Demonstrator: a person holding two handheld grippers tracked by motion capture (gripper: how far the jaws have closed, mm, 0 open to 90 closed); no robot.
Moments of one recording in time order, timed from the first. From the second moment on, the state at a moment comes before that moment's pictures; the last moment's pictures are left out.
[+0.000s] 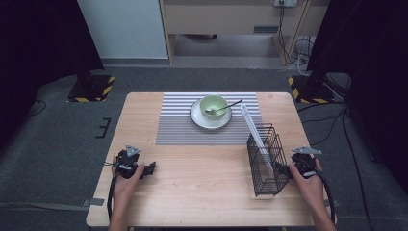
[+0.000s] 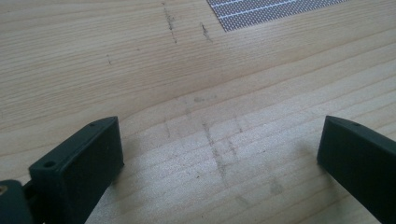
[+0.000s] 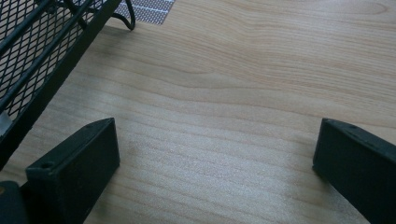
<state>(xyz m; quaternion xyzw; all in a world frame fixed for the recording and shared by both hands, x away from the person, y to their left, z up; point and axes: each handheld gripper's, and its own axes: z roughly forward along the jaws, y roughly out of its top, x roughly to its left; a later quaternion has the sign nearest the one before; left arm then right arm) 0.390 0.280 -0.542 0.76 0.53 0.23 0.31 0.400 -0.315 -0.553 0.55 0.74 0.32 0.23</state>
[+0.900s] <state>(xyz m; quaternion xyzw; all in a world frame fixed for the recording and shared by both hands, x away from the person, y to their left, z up) 0.389 0.280 -0.542 0.76 0.53 0.23 0.30 0.396 -0.321 -0.451 0.50 0.77 0.33 0.23</state>
